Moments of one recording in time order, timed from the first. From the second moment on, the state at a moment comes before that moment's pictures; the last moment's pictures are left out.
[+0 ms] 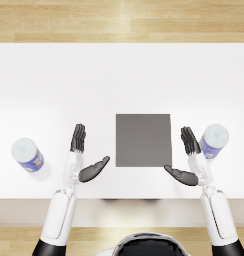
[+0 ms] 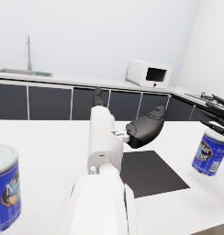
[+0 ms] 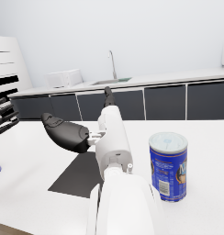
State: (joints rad) left arm 0.19 1.21 0.20 -1.80 1.00 0.10 0.10; right arm 0.19 -1.21 0.20 1.80 1.00 0.10 -0.10
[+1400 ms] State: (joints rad) left arm 0.11 1.28 -0.38 -1.91 1.42 0.00 0.00; right arm 0.20 -1.26 -0.11 1.89 1.42 0.00 0.00
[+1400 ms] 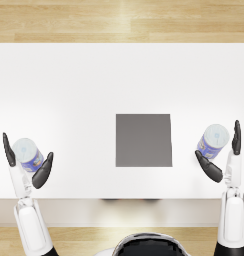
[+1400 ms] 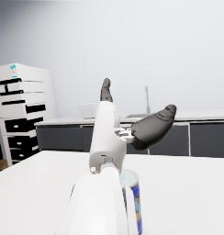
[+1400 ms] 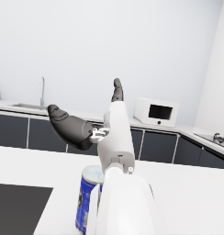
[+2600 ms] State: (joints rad) left arm 0.15 1.32 -0.36 -1.30 1.42 0.00 0.00; right arm 0.25 -1.32 -0.09 1.25 1.42 0.00 0.00
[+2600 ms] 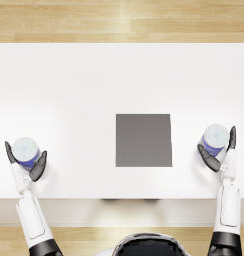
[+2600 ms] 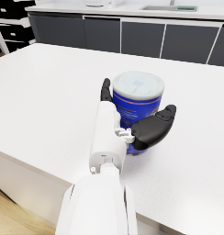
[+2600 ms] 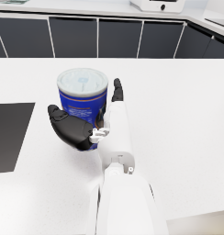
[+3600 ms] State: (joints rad) left arm 0.29 1.38 0.09 -1.57 1.29 -0.08 -0.01; right arm 0.28 -1.37 -0.01 1.57 1.42 0.10 0.01
